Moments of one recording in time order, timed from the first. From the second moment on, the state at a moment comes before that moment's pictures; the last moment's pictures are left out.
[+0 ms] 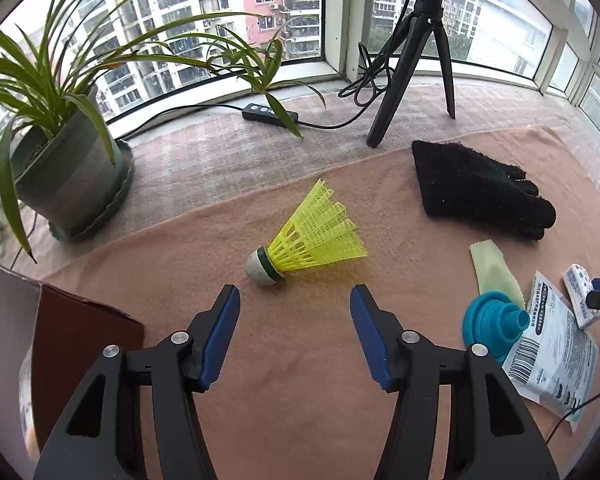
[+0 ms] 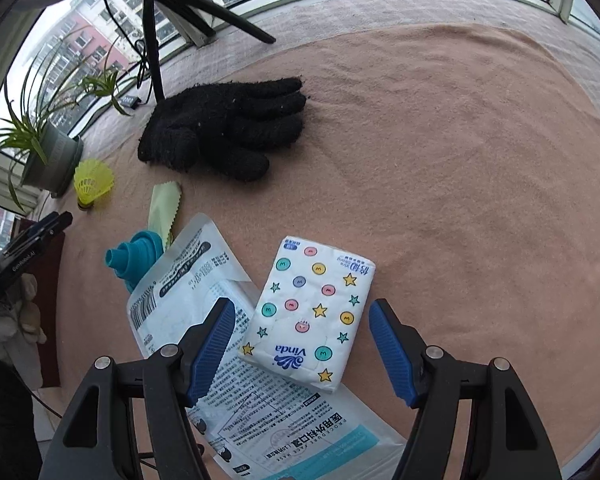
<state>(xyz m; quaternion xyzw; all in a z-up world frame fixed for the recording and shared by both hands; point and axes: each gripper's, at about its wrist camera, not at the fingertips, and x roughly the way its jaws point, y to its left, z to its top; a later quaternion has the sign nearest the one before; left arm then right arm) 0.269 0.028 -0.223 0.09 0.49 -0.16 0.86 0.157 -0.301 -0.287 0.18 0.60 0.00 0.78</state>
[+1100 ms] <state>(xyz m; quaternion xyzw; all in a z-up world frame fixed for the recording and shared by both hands) 0.314 -0.017 -0.245 0.22 0.51 -0.19 0.81 0.157 -0.319 -0.301 0.12 0.60 0.02 0.79</state>
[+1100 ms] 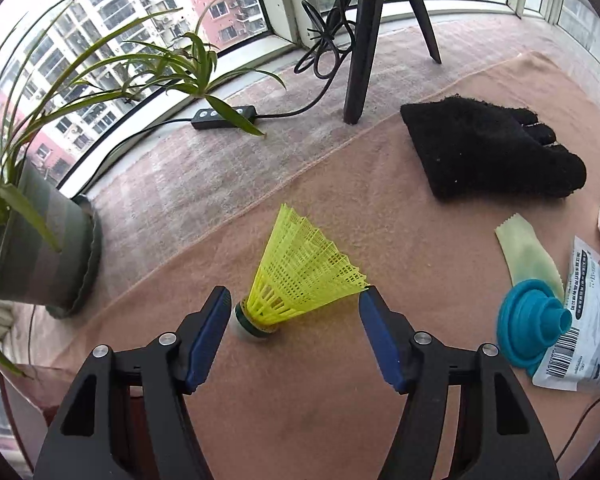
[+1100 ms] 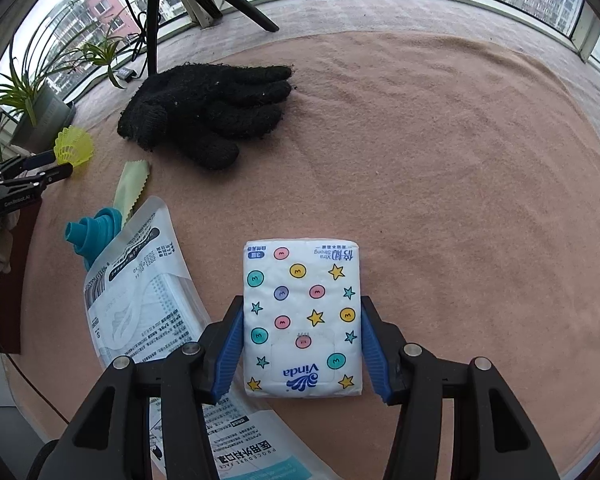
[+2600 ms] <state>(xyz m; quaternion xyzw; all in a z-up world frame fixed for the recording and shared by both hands) 0.285 0.004 -0.246 0.09 0.54 -0.22 0.81 0.152 -0.321 -0.302 0.12 0.60 0.02 0.79</state>
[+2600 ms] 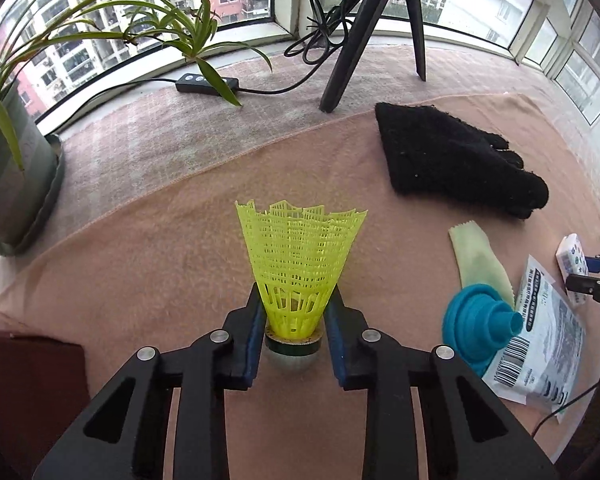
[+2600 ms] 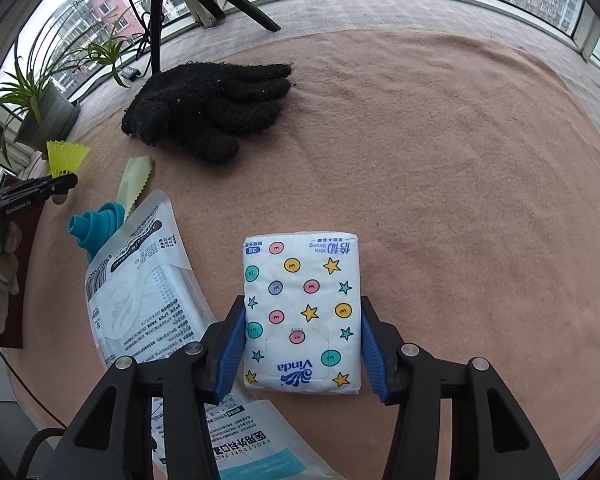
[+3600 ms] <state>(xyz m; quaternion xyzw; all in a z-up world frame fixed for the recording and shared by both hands) 0.132 0.125 -0.132 -0.02 0.46 -0.13 0.88 0.148 -0.166 -0.150 0.04 0.48 0.19 0.86</state>
